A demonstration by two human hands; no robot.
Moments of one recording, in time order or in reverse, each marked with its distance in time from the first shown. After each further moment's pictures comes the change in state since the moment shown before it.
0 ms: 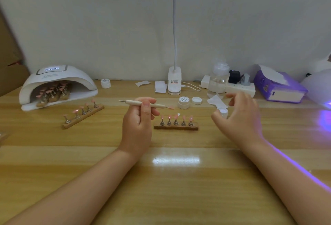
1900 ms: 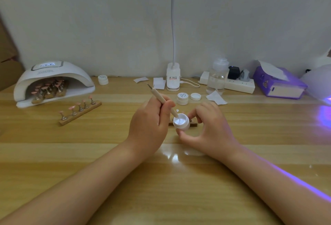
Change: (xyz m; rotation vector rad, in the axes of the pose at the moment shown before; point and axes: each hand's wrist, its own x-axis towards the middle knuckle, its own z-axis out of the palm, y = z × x) left_hand -0.005 0.028 0.013 0.359 -0.187 0.255; right_hand -0.036 -0.040 0.014 0.302 -0.146 -0.423
